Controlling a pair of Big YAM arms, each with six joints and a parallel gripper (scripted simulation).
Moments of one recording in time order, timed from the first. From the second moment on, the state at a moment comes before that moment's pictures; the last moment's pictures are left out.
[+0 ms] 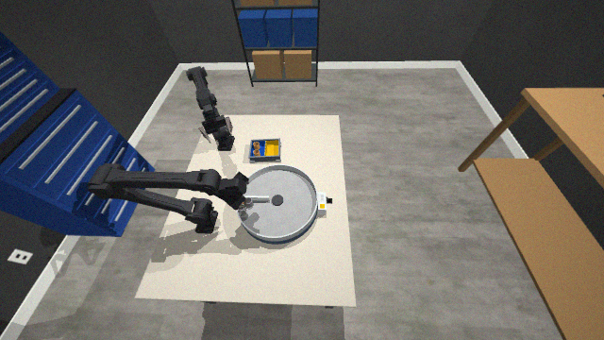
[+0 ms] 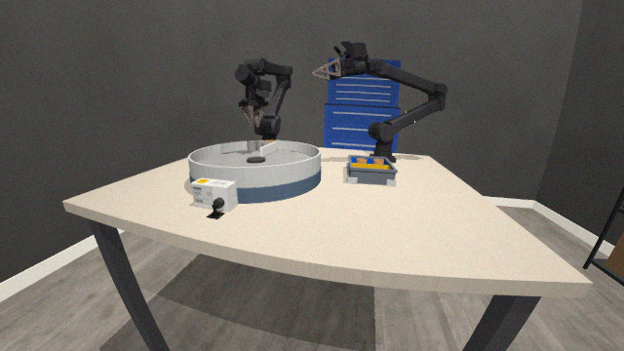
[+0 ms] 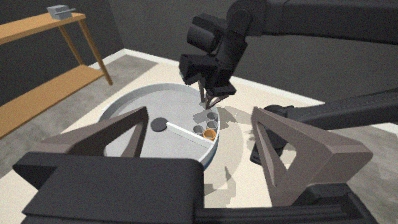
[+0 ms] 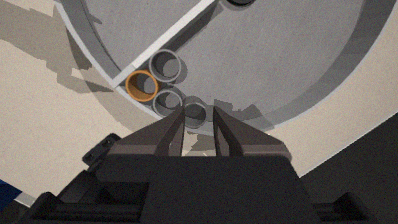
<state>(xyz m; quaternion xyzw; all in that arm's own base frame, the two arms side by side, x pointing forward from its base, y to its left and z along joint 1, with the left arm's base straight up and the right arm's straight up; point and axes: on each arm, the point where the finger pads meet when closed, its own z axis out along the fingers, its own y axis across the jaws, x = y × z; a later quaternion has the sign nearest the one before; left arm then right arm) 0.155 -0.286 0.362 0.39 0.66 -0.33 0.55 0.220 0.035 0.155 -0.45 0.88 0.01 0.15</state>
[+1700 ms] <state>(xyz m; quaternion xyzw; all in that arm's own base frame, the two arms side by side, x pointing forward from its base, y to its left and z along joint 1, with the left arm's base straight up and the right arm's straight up) 0.142 -0.284 0.331 0.43 0.68 -0.32 0.49 0.223 0.014 0.086 -0.71 0.71 0.00 0.00</state>
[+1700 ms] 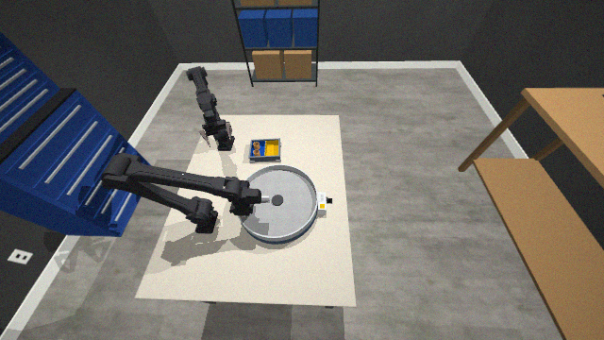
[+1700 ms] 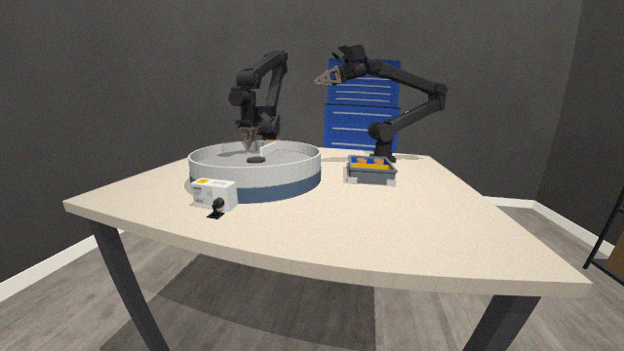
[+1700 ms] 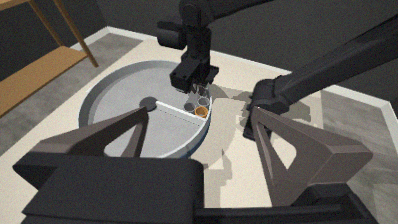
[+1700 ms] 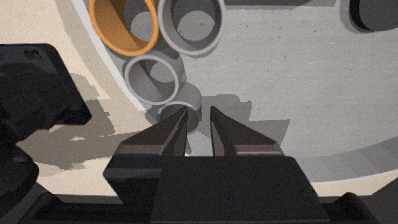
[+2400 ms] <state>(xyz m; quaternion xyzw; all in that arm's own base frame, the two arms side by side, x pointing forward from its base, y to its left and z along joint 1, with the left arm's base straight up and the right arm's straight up) 0.142 -0.284 0.331 0.43 0.68 -0.32 0.49 0.222 0.014 0.117 -0.71 0.70 0.00 0.00</state>
